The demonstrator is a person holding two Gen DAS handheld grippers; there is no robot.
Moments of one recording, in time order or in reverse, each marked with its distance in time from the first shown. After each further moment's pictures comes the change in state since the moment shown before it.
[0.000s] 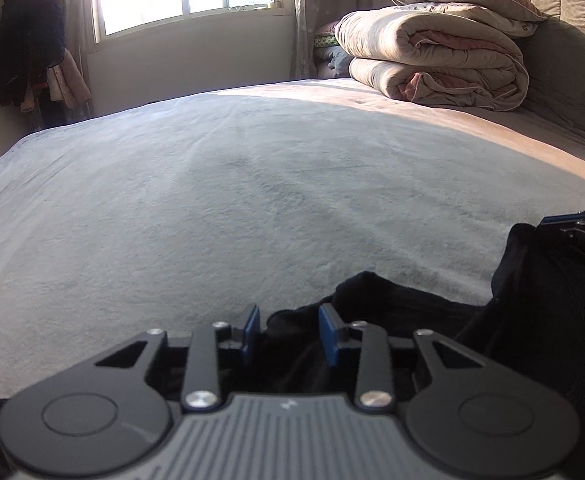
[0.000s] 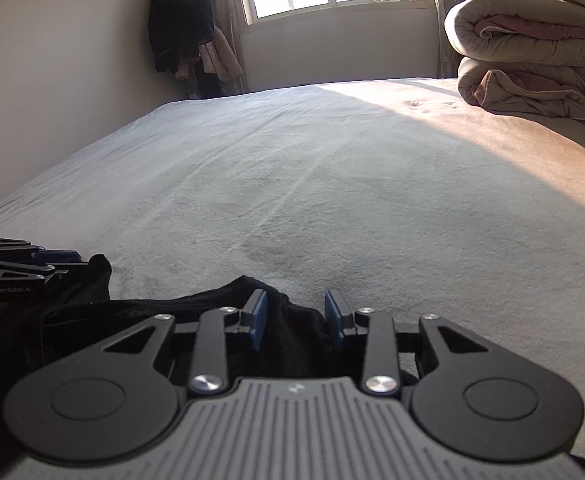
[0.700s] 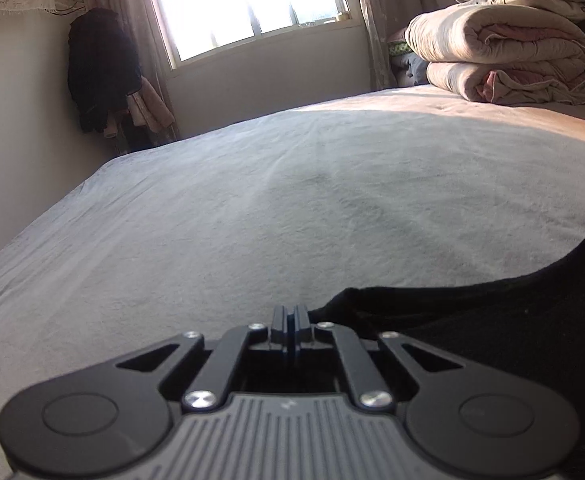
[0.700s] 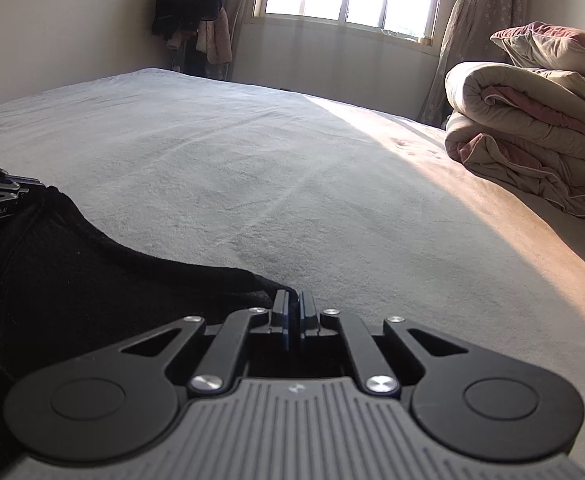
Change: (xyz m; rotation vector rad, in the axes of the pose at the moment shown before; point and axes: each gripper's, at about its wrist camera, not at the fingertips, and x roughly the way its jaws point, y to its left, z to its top) left arm 0.011 -0.004 0.008 0.003 -0.015 0.318; right arm 0.017 0.039 -0.004 -0.244 -0.006 -0.224
